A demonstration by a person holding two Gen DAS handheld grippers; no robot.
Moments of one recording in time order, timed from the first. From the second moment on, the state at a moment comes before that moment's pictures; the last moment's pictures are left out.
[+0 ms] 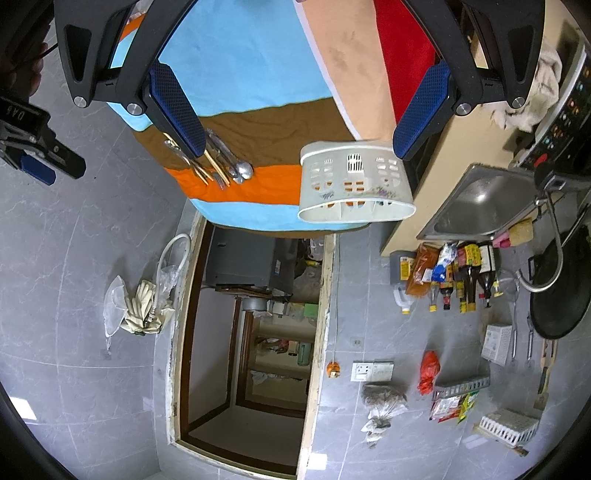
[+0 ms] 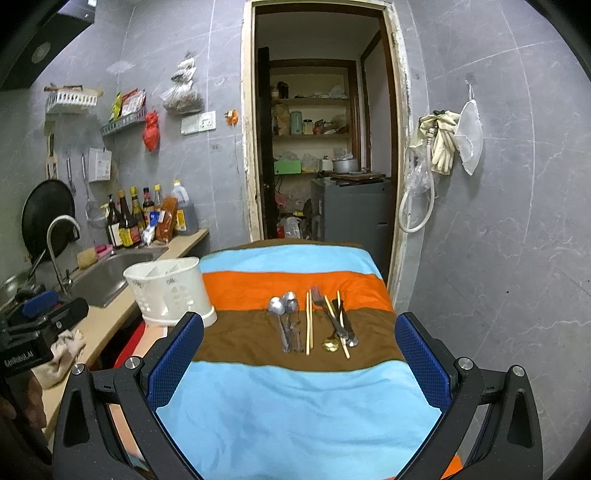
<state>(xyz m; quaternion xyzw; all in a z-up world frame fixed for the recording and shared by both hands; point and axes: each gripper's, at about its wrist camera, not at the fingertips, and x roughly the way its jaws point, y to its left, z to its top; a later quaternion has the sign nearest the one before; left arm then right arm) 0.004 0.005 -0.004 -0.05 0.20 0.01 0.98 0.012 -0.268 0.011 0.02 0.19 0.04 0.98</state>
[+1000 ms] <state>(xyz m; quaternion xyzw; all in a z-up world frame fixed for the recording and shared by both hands) 0.216 -0.077 -0.031 -0.06 0.26 -0.04 0.96 0.233 -0.351 -0.024 0.03 0.26 0.07 0.96</state>
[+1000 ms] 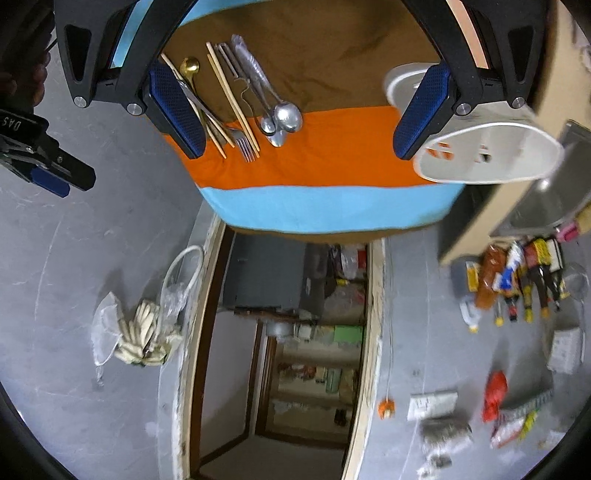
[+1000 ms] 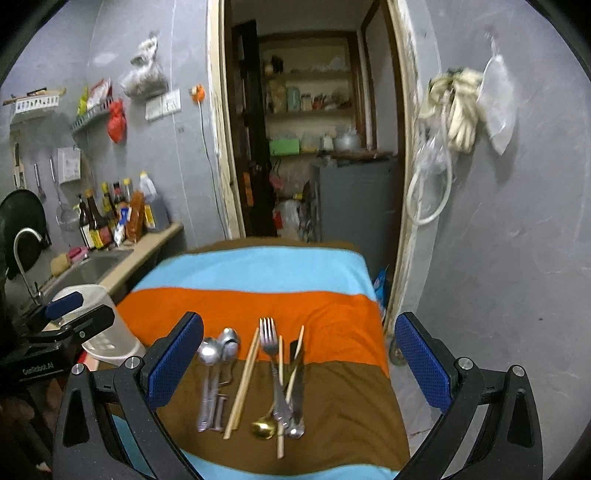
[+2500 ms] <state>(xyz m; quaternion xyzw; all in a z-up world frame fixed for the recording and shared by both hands) 0.369 -0.084 -0.171 -0.11 0.48 -0.13 0.86 0.421 -0.312 -0.213 0.06 0.55 0.17 0.82</state>
